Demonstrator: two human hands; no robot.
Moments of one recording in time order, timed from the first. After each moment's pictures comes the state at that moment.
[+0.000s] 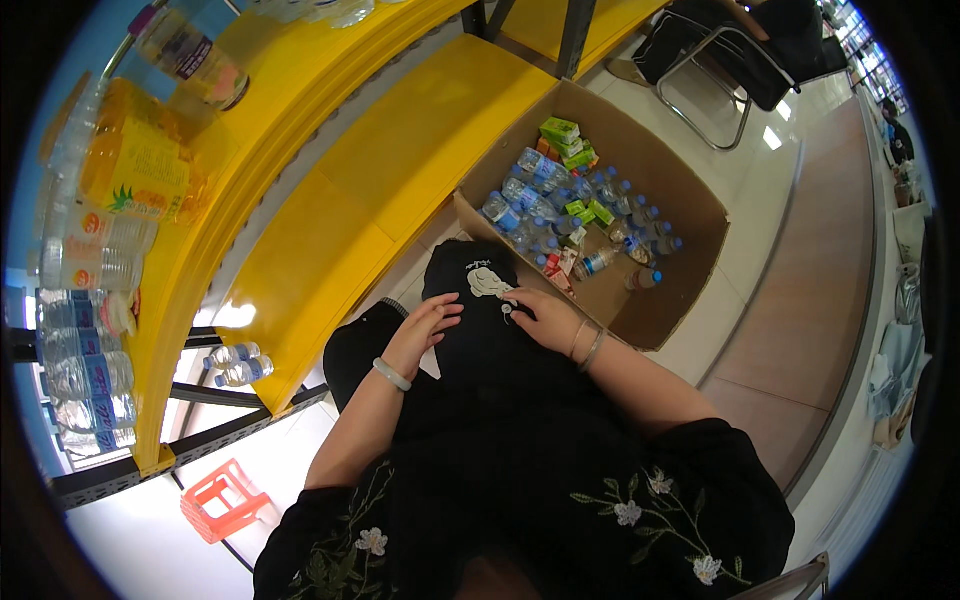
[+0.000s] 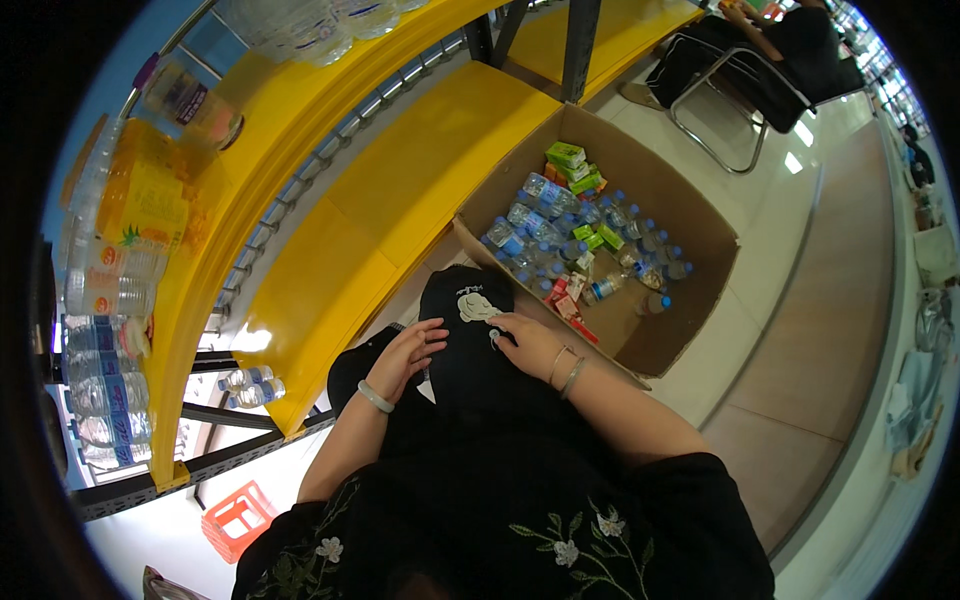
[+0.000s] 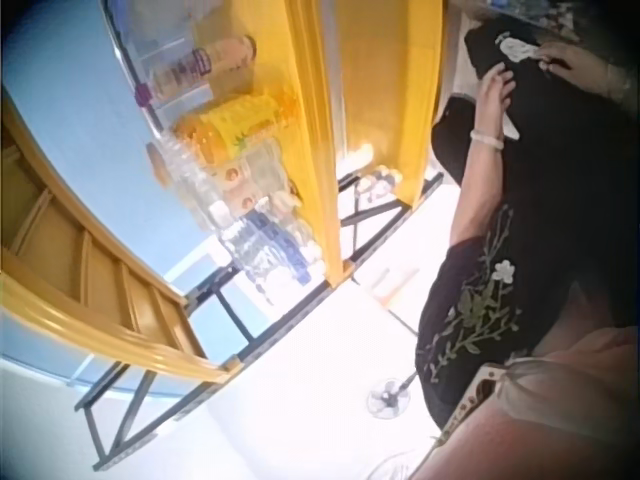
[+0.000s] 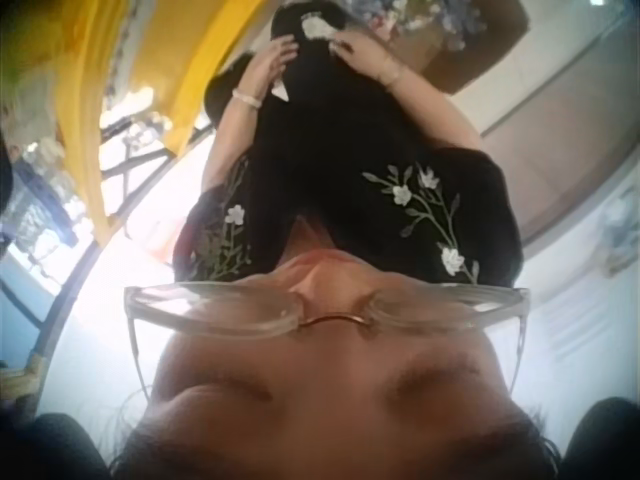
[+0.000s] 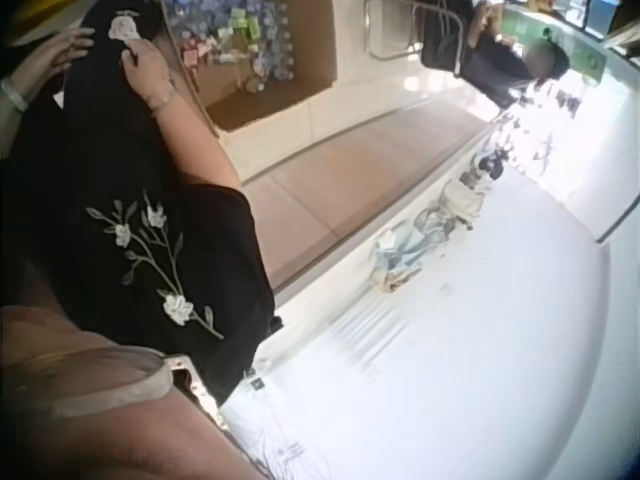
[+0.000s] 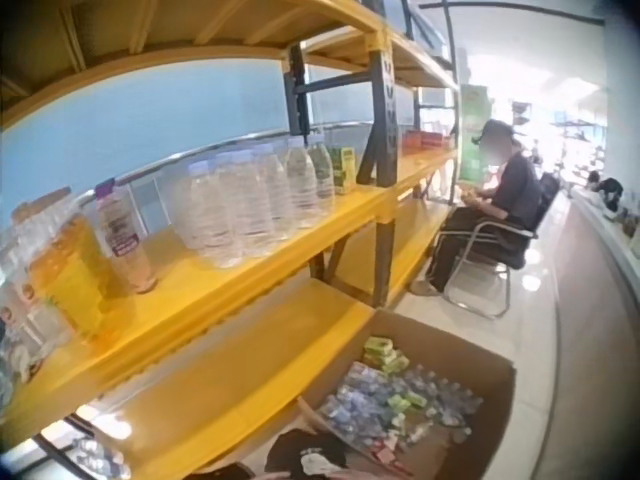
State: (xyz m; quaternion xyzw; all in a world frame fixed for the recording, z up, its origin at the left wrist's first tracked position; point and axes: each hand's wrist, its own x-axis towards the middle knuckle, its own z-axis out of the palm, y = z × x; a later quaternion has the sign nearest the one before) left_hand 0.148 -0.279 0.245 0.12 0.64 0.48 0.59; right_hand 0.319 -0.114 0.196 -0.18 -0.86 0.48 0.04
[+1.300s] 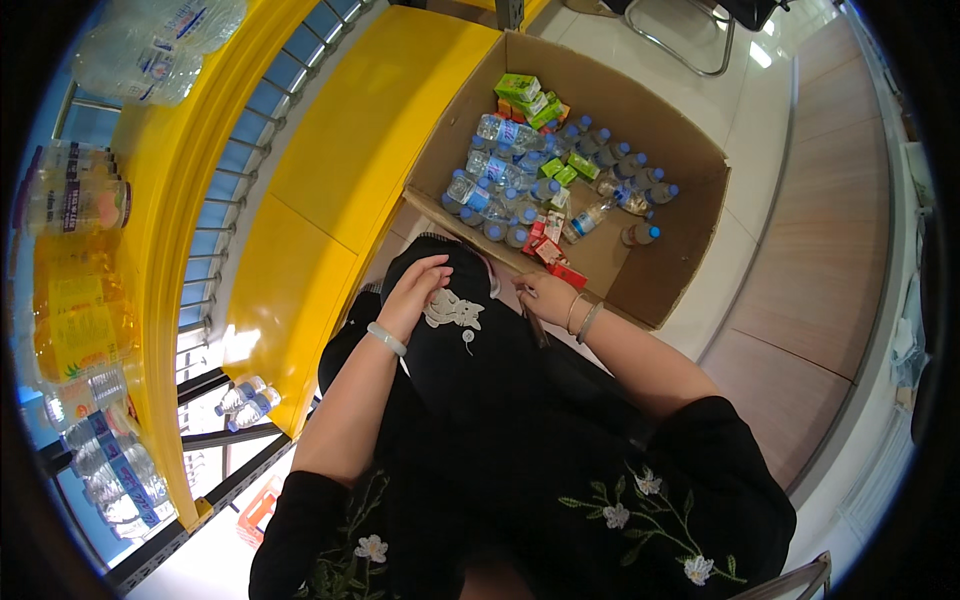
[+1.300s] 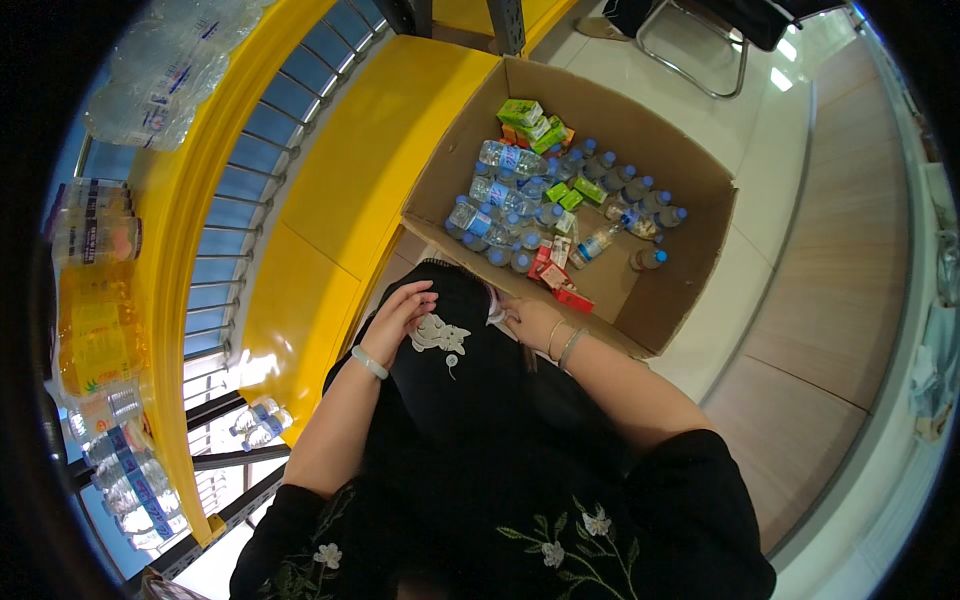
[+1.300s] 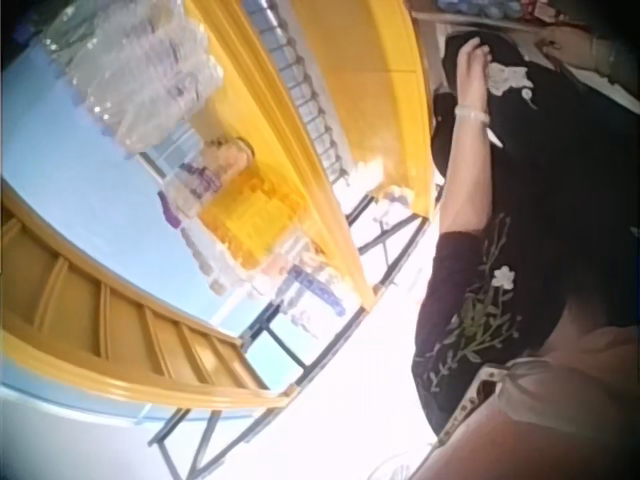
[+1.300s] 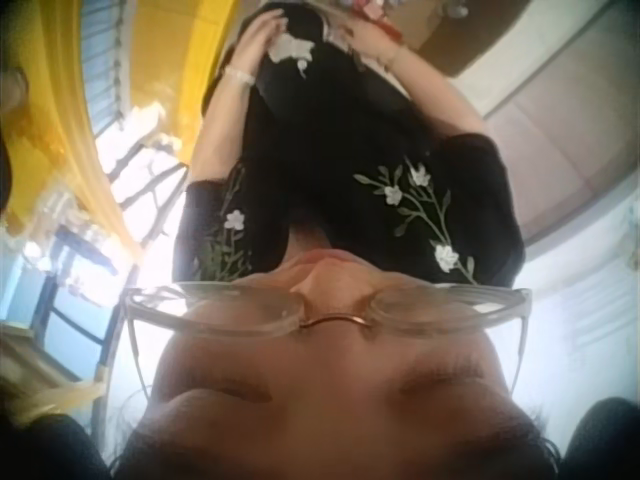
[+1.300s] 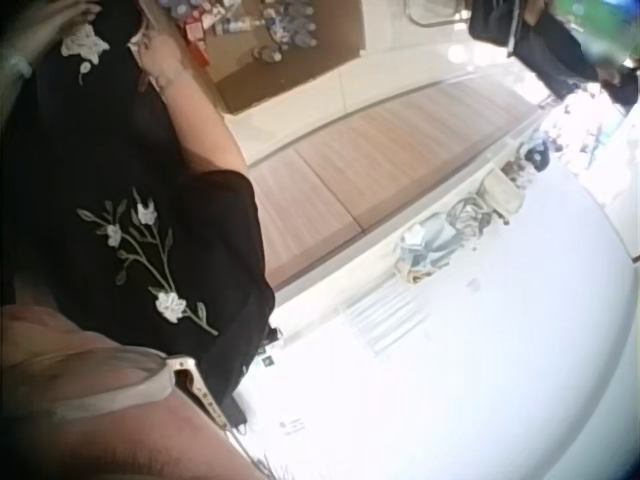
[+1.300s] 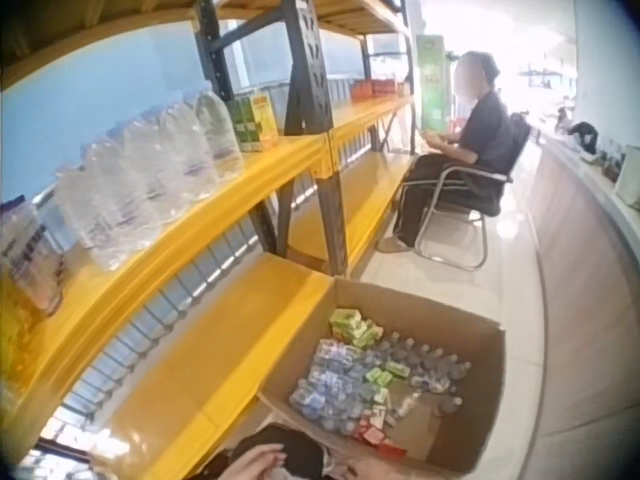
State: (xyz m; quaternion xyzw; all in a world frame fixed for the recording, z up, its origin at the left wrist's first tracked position) left_hand 0.134 -0.164 0.198 0.17 0.68 0.40 0.59; right_hand 0.347 -0.048 0.094 -0.28 -0.82 0.50 -0.03
